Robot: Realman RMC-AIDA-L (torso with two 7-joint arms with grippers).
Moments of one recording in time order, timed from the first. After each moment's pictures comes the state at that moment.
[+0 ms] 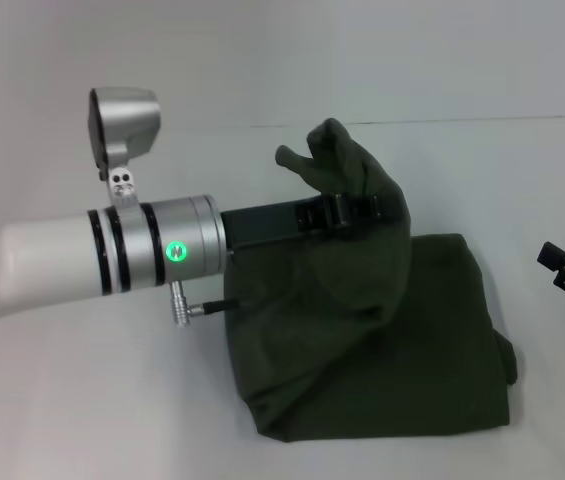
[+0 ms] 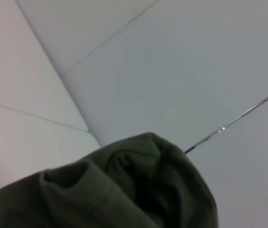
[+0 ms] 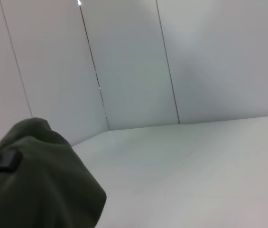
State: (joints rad) left arm -0.74 -2.18 1.10 0.49 1.54 1.24 -2.05; right arm 0.31 2.08 -0.33 -0.46 -1.79 -1.45 1.03
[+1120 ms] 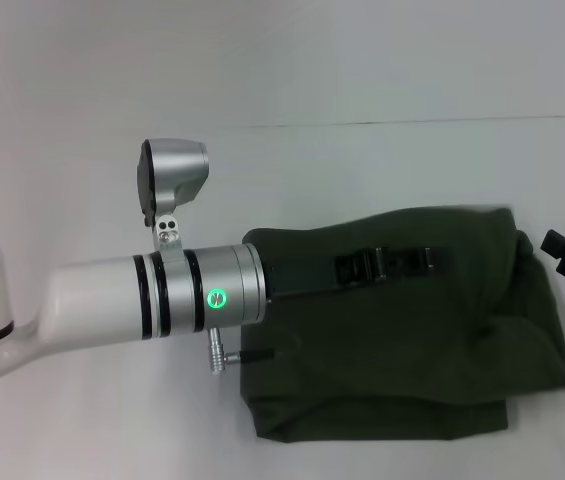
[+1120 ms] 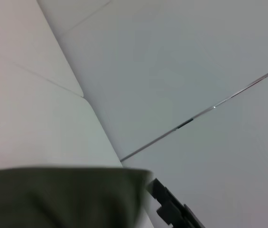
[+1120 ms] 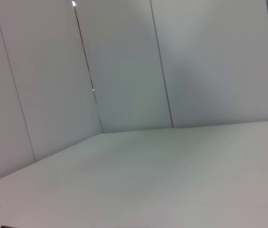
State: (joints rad) left arm -0.78 -2.18 1.36 0.32 1.28 1.19 -1.97; right arm 0.32 2.08 -0.31 -0.47 -1.79 -1.43 1.02
